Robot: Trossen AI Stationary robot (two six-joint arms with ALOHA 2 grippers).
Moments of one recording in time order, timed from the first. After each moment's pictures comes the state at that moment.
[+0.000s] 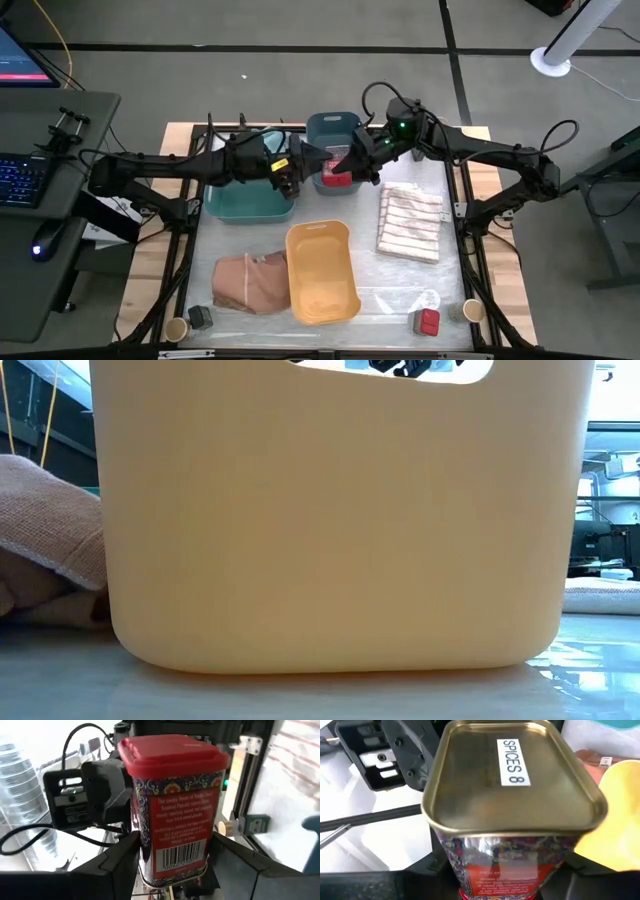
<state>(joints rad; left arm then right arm) 0.10 1.37 1.14 0.17 -0.08 1.59 -0.29 1.41 1.33 -0.13 -0.79 1.53</state>
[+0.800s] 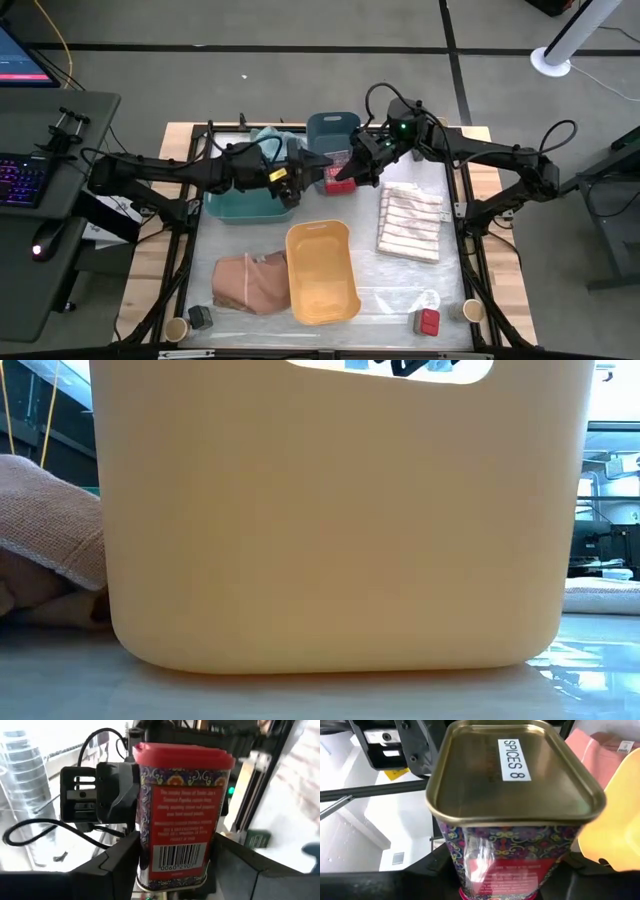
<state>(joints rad) 0.02 1.36 1.15 0.19 -0.18 1.51 -0.28 1.42 1.33 -0.07 -0.89 1.51</state>
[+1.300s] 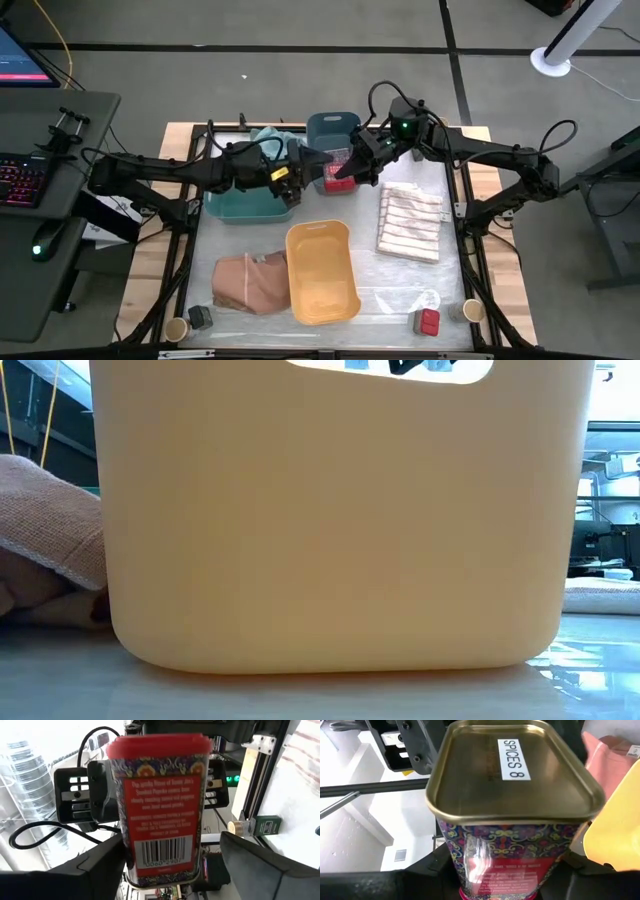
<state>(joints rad) 0.02 1.37 1.14 0.21 -0.20 1.61 -0.29 1.42 1.33 -0.04 -0.89 1.51</state>
